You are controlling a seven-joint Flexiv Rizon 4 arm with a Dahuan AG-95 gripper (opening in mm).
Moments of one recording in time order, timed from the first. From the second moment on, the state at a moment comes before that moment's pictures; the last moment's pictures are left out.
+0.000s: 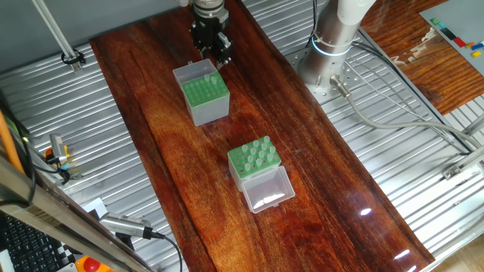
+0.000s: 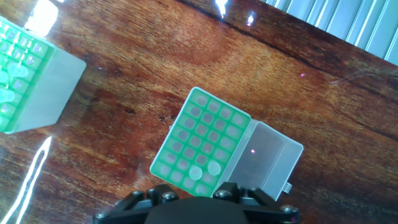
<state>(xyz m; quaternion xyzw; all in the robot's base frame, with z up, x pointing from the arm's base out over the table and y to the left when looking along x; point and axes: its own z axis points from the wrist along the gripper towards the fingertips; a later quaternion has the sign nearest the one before) 0.396 -0.041 0.236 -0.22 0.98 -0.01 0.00</state>
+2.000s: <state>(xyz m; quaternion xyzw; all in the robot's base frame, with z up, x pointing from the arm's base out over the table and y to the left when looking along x) 0.409 0.044 0.217 -0.15 0.99 0.03 -0.02</state>
